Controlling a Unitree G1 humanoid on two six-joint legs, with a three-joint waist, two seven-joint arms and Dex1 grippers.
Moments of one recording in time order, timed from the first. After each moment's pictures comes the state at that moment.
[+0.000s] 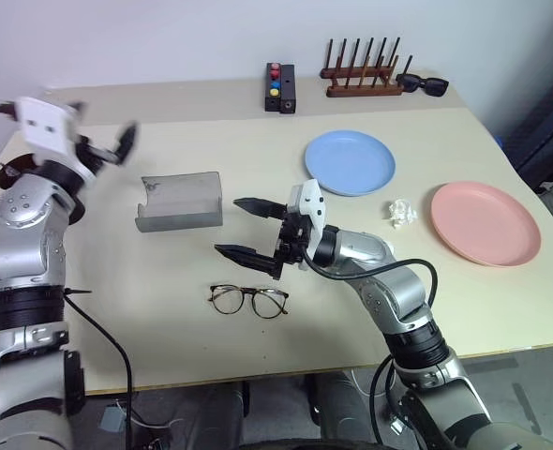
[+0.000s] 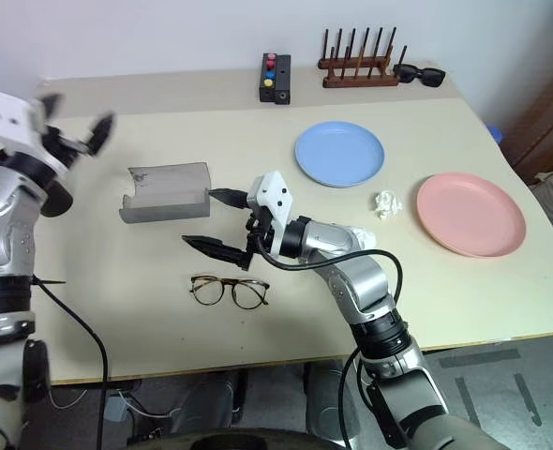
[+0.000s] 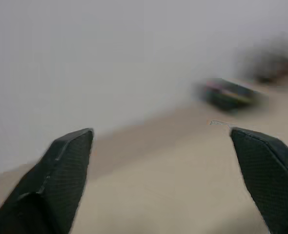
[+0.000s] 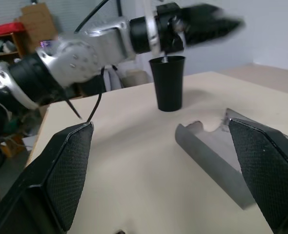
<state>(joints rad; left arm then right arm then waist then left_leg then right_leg) -0.54 0.75 0.17 0.20 -0.35 0.20 -0.67 -0.49 -0.17 0.25 -0.17 0.42 0.41 0.82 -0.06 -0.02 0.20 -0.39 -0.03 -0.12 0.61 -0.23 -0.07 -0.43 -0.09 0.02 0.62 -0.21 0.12</state>
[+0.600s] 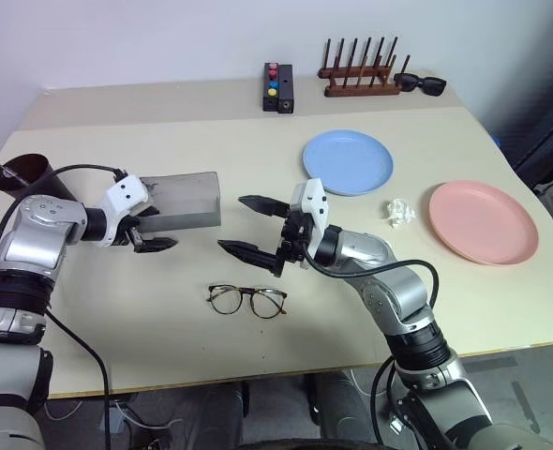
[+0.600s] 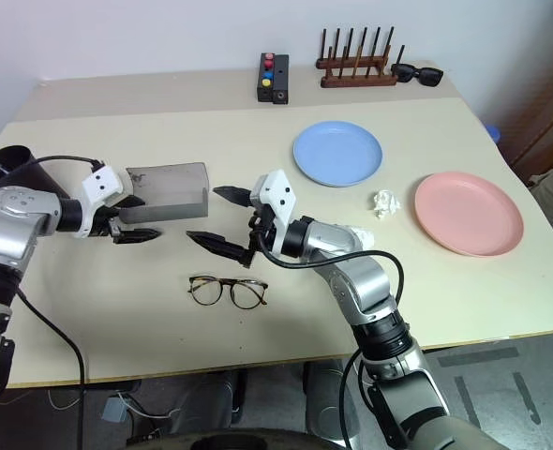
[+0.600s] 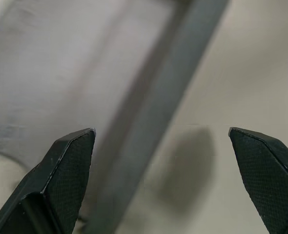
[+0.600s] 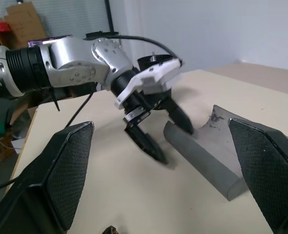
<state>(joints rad) -0.67 0.88 -0.17 0.55 -0.10 0.22 -1.19 -0.47 -0.17 0.25 -0.17 0.41 0.41 0.78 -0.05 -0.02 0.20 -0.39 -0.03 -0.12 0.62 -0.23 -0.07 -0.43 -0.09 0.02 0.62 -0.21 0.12</state>
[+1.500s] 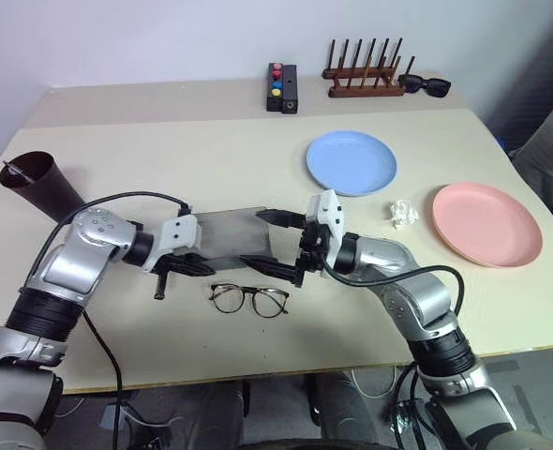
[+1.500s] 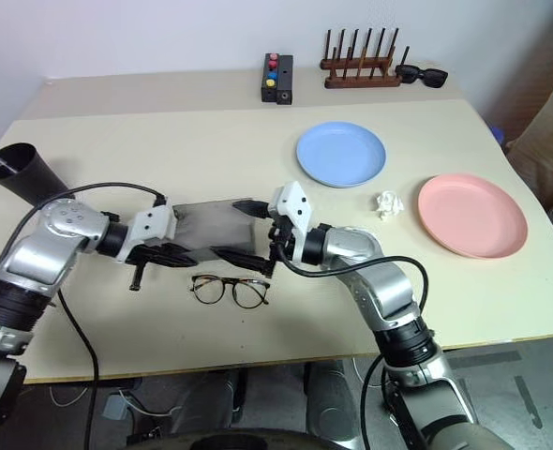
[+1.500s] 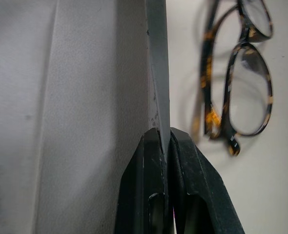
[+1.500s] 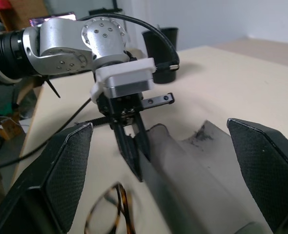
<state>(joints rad) -0.56 0.82 -0.27 0.16 -0.12 0.23 -1.42 -0.42 -0.31 0.22 -0.23 0.45 0.46 0.85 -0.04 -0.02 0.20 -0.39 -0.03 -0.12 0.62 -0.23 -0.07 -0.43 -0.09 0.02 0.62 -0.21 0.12</state>
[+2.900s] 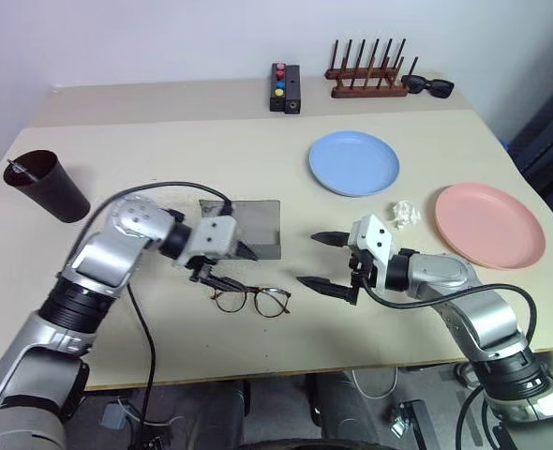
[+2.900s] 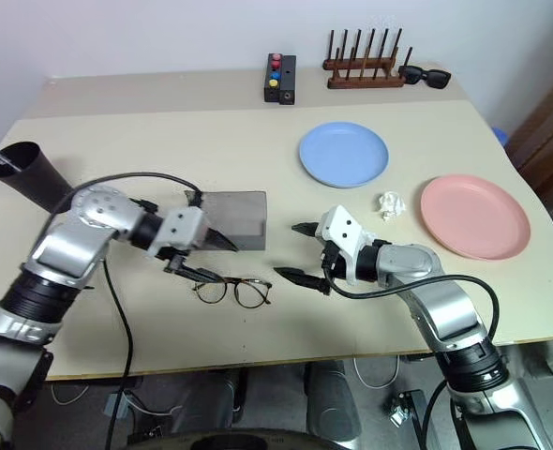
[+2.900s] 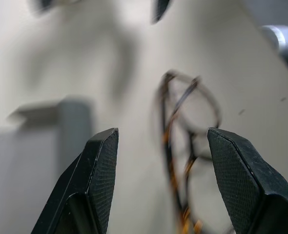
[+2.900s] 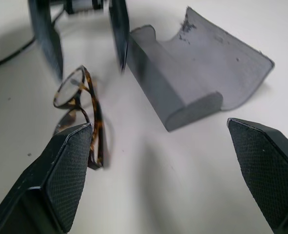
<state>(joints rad) -0.62 0.70 -0.36 -0.01 -0.14 0.20 -1.48 -0.26 -0.61 0.16 -0.33 0.39 0.46 0.87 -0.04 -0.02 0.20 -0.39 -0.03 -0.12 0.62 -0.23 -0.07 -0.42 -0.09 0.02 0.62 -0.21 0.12</state>
